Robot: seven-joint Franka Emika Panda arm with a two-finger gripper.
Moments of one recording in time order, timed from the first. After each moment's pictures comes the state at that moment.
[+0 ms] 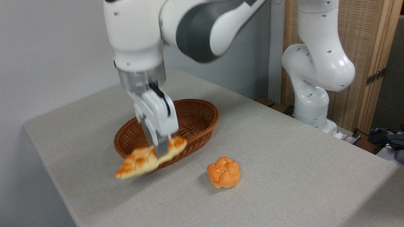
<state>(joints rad) -0.16 0.09 0.16 -1.72 -0.19 1.79 0.95</state>
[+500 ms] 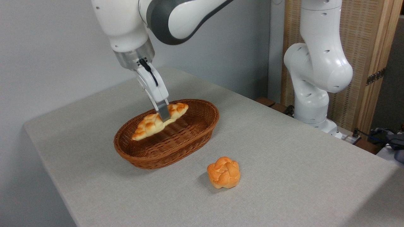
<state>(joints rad) -0.29 0.03 0.06 -1.82 -0.18 1.67 0.77</state>
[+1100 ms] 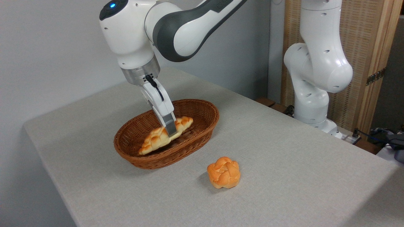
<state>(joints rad) -0.29 0.04 0.06 -1.90 -0.16 1.77 0.77</state>
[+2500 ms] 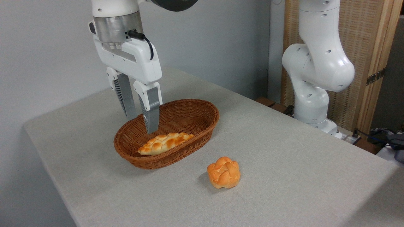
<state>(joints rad) -0.18 0.08 0.05 -1.59 0.00 1.73 0.59</state>
